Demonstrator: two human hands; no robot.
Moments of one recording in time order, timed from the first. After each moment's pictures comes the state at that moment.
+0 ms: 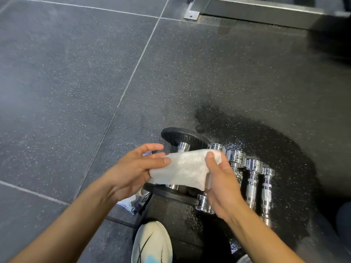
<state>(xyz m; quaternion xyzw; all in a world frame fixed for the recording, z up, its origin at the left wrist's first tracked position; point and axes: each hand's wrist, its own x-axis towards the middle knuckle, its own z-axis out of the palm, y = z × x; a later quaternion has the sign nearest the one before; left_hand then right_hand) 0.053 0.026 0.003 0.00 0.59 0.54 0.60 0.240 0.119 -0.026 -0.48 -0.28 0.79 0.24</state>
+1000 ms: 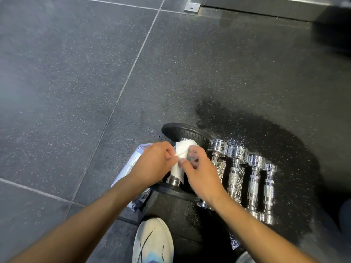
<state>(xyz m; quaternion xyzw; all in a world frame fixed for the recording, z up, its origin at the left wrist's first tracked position) 0.066 0.048 -0.051 0.43 0.83 0.21 0.30 0.219 0.114 -0.062 -0.49 -0.66 0.58 0.05</state>
